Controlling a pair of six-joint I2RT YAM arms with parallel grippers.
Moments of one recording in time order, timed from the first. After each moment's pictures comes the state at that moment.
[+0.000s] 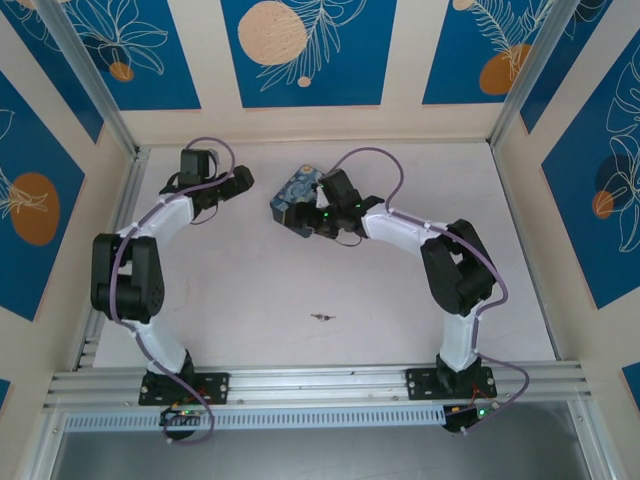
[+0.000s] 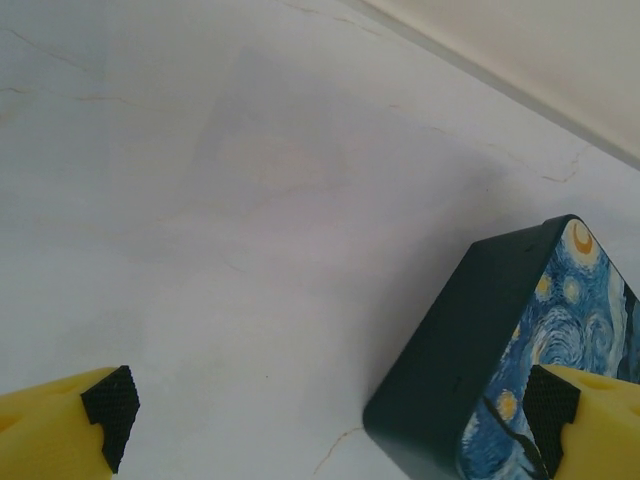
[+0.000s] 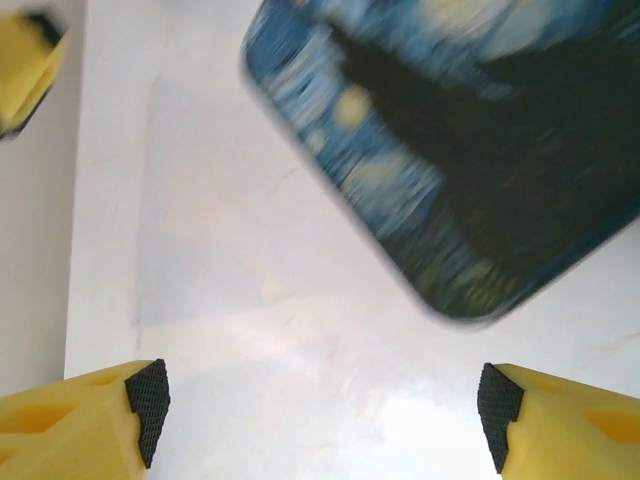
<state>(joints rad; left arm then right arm) -0.12 1.79 1.28 -0.23 0.21 -0.52 0.63 1.89 1.35 -0.27 -0.36 0.70</state>
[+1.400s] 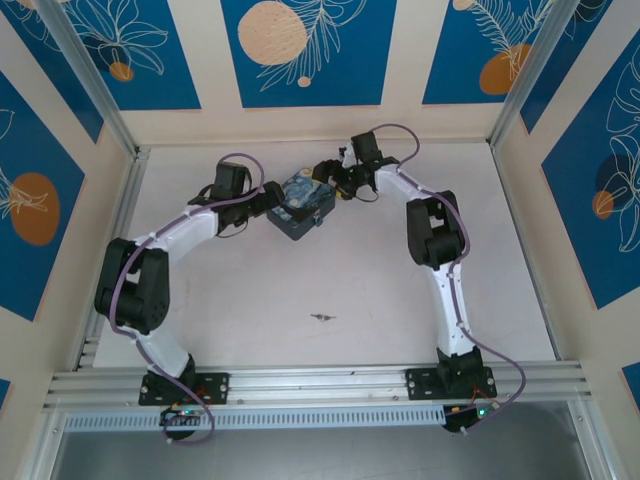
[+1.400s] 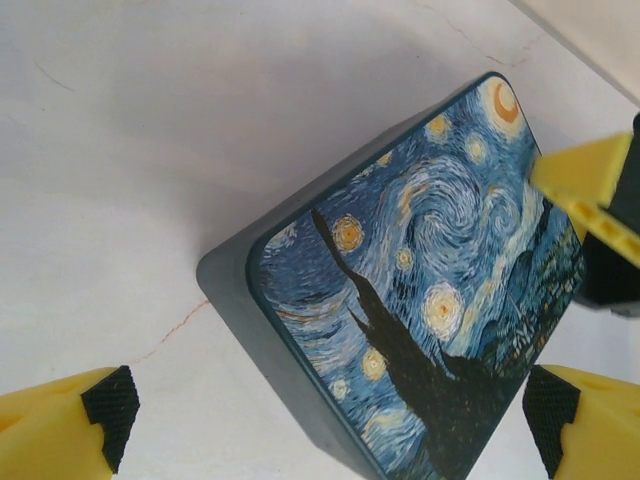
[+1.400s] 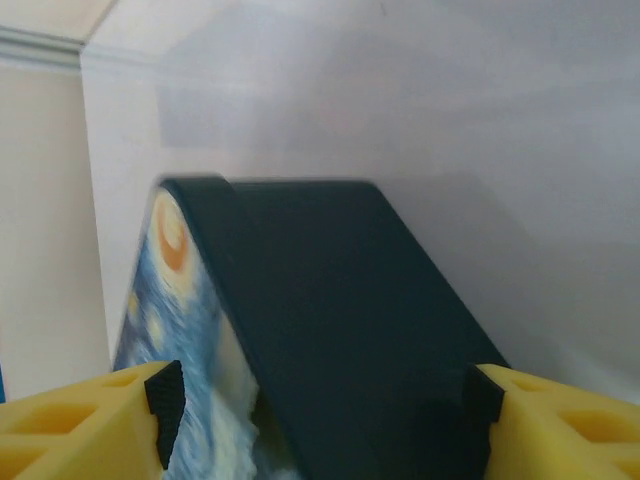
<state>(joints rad) -0.32 1.72 1.18 -0.23 0.15 -0.70 0.32 2.39 1.92 -0.40 -0.63 0.70</state>
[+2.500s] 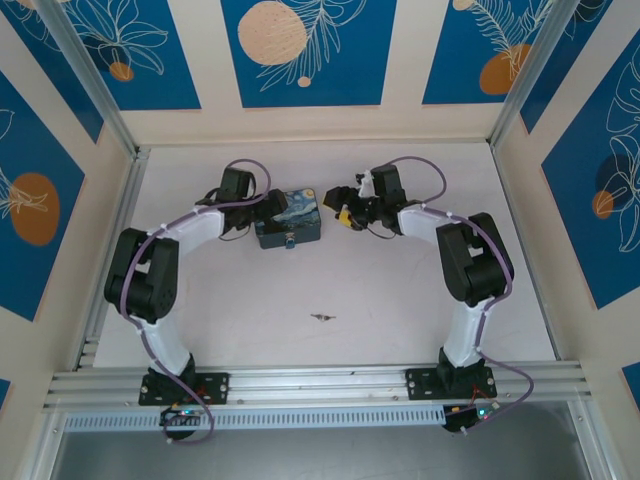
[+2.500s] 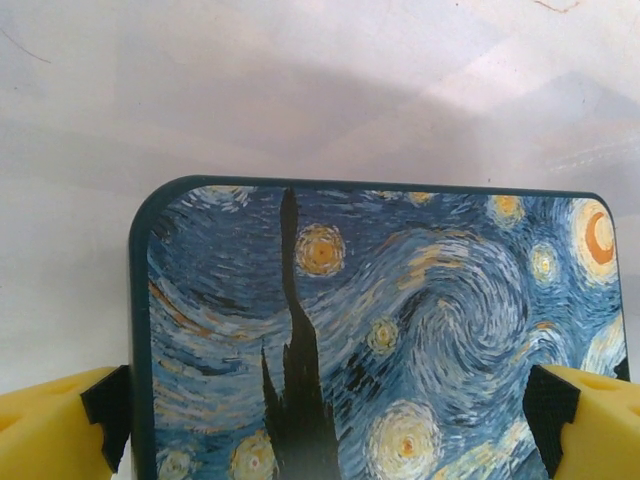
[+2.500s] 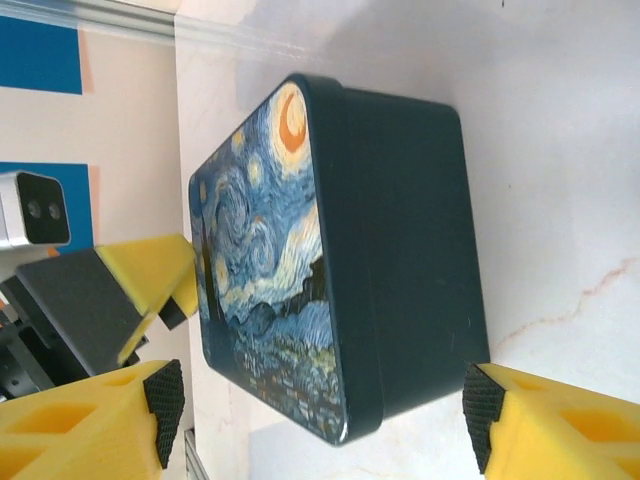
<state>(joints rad) -0.32 1.81 1.17 -0.20 0.17 -0.63 0.34 1.91 1.17 0.08 -0.67 0.89</state>
